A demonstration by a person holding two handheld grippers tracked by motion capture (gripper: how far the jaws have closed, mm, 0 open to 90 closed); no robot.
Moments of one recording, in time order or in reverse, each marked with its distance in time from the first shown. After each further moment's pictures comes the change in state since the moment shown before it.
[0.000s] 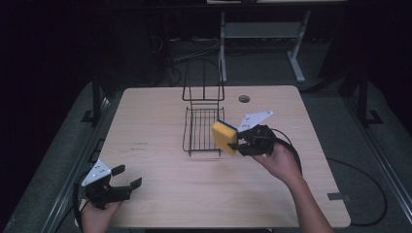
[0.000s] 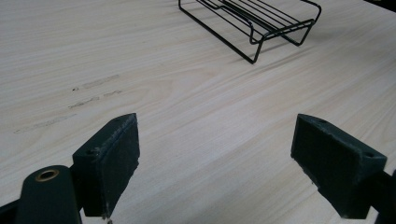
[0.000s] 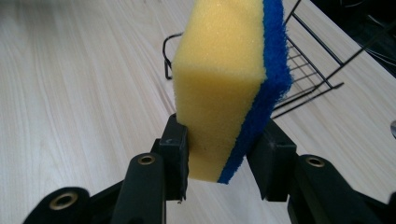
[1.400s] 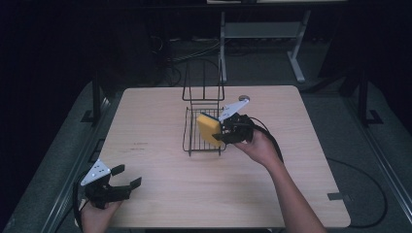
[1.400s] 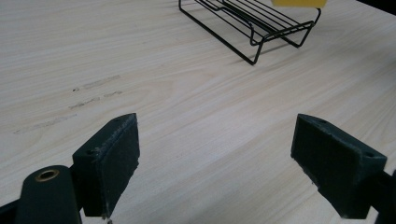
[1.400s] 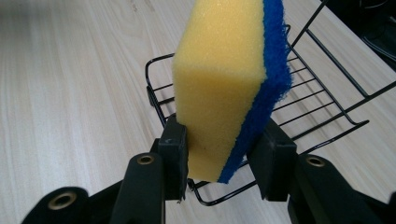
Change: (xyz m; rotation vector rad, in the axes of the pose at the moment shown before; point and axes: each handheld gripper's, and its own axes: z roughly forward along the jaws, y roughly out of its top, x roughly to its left) left arm 0.001 0.000 0.000 -0.002 -0.005 -0.005; right arm -0.022 0.029 0.057 0.013 0.046 -0.017
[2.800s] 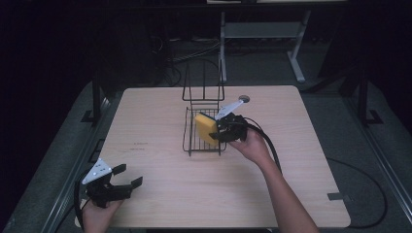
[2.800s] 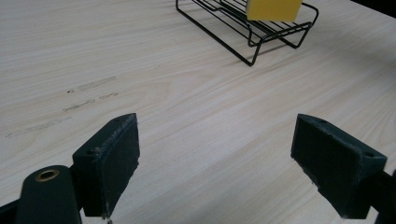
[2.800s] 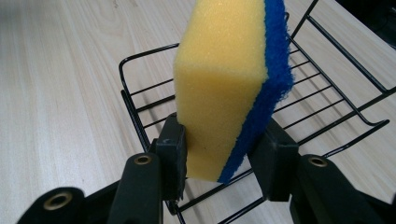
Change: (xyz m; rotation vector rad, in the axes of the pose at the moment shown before) left arm 0.001 0.001 0.003 0.001 -0.012 -0.002; right arm -0.012 -0.006 0.032 -0.005 -0.002 0.042
